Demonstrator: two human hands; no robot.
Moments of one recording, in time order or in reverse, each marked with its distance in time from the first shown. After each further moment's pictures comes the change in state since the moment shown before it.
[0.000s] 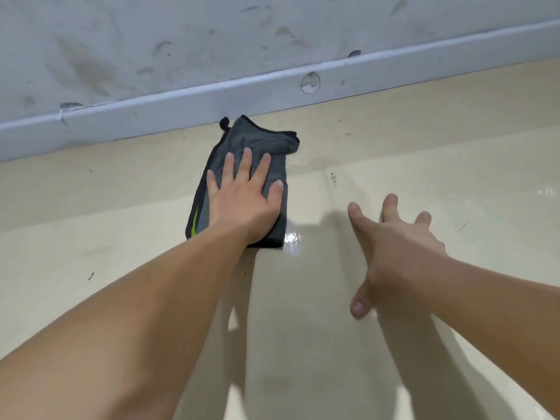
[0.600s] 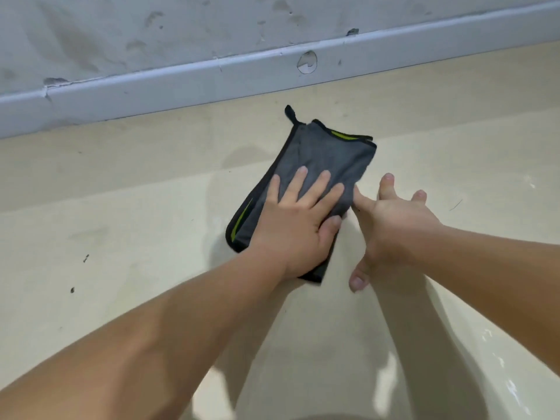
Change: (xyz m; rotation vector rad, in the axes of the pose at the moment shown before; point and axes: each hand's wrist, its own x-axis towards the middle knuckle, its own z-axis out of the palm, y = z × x) left_hand -0.074 0.056 0.017 0.058 -0.072 0.465; right_hand 0.009 -0.001 0.000 -0.029 -0.035 -0.026
